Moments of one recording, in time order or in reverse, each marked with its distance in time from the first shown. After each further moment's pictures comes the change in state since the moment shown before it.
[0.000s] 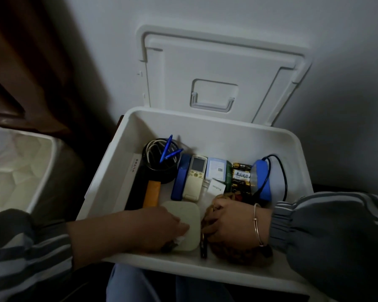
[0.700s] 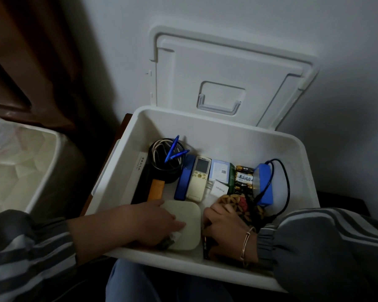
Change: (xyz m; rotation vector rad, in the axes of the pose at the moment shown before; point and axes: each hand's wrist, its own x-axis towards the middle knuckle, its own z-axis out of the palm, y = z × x) left_hand -0.013 -0.007 -0.005 -0.028 -0.077 -0.066; right_hand 0.018 -0.035 0.000 0.270 0.124 0.414
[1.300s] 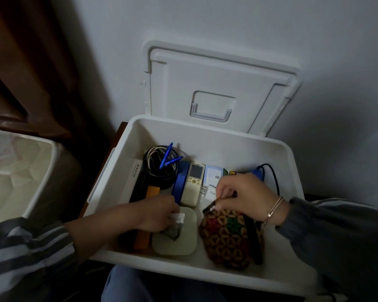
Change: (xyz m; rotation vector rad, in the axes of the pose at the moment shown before) left_hand 0.008 -0.009 -0.014 -0.434 0.325 -0.116; right_hand -0.027 0.046 -0.094 0.659 0.311 0.221
